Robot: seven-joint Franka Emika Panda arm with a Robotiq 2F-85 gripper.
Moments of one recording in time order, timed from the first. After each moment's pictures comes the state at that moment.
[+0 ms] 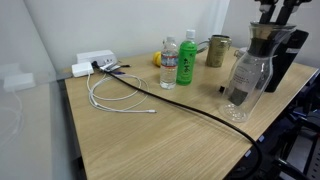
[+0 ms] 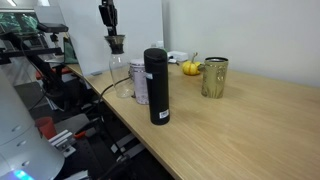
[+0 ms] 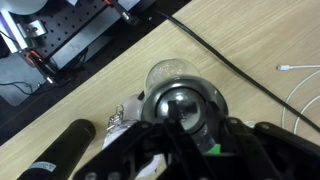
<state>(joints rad) 0.12 -0.55 0.21 -2.49 0.16 1.94 0.88</state>
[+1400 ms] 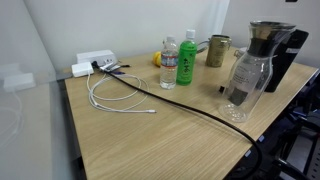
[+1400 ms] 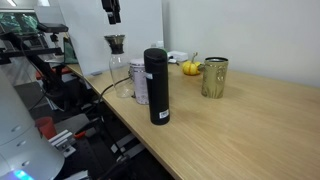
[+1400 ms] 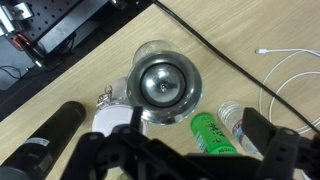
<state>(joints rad) 0.11 -0.55 0.21 -2.43 0.14 1.95 0.88</state>
